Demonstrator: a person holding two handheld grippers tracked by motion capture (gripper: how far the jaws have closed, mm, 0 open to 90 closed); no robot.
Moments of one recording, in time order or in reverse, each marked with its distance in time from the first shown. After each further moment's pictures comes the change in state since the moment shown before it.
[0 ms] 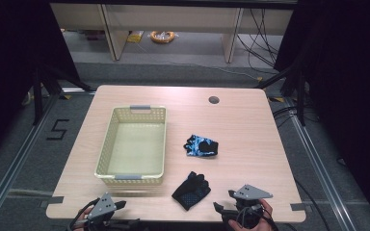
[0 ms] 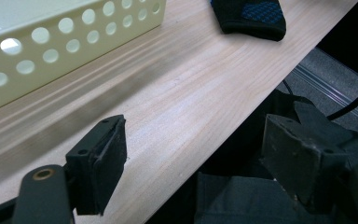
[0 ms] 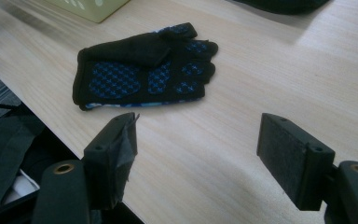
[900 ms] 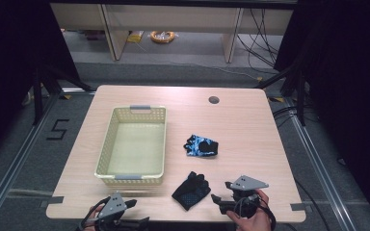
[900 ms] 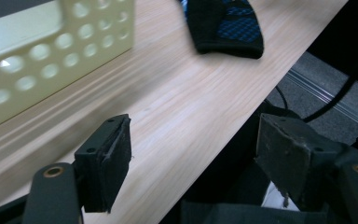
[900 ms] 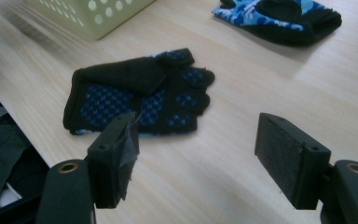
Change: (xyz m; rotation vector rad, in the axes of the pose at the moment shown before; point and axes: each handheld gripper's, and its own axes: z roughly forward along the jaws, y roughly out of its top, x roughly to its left) left arm -0.019 0.015 0.022 -0.039 -0.020 0.010; right arm -0.007 0.022 0.009 0.001 0.008 -0.039
